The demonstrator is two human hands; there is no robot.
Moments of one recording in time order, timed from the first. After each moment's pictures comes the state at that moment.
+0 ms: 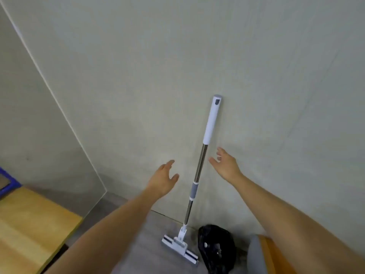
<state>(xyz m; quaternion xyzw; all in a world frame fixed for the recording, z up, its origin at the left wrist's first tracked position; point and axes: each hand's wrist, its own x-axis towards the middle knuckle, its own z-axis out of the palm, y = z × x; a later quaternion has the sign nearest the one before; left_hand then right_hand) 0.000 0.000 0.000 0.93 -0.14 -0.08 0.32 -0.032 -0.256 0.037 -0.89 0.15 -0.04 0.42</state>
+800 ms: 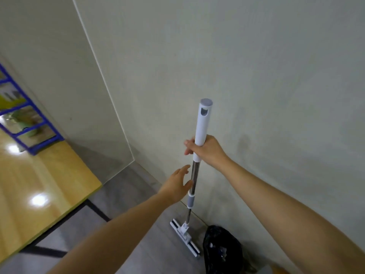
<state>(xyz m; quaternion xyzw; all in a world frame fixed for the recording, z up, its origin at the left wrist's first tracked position) 0.010 -0.026 -0.040 0.93 -0.04 -0.12 0.35 0.072 -0.171 0.070 -0.84 -0.06 0.11 0.53</state>
